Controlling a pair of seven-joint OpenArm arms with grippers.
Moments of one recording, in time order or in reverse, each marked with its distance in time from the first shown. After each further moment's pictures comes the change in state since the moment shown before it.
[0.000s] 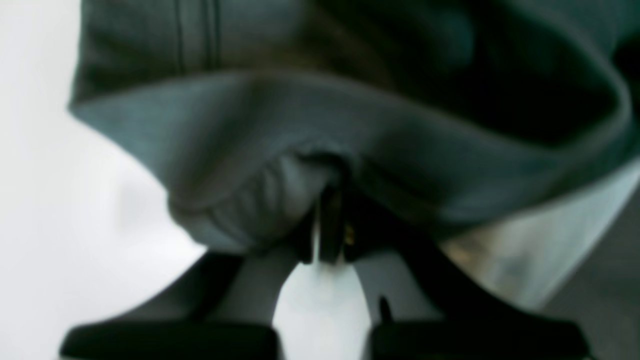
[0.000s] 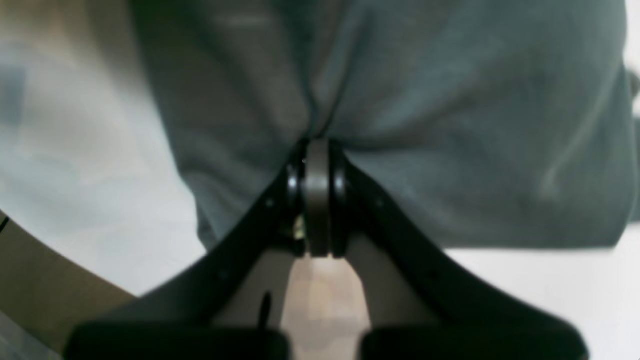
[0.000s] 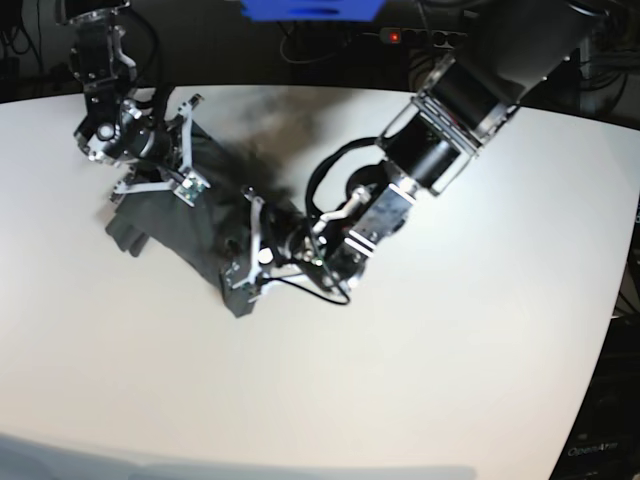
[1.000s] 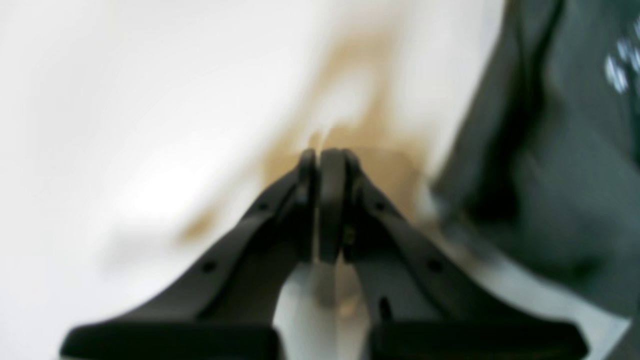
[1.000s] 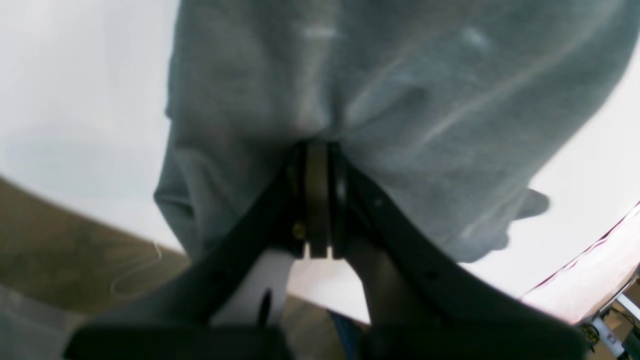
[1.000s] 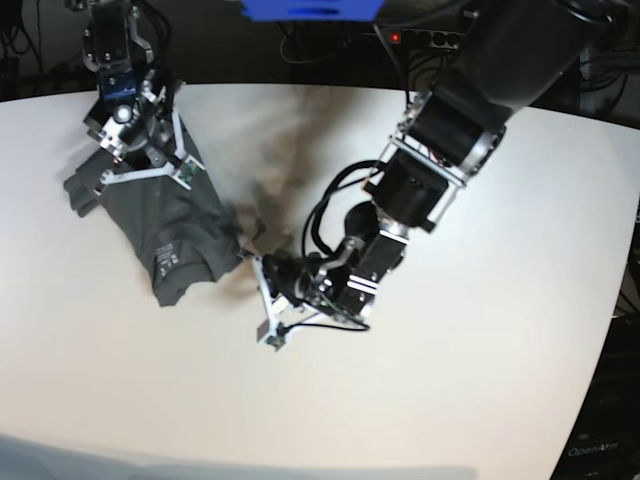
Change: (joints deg) left arm -7.5 4.5 -10.7 -17.9 2.1 0.4 -14.7; right arm -1.9 -2.7 -0.5 7.2 -13.1 1.0 -11.8
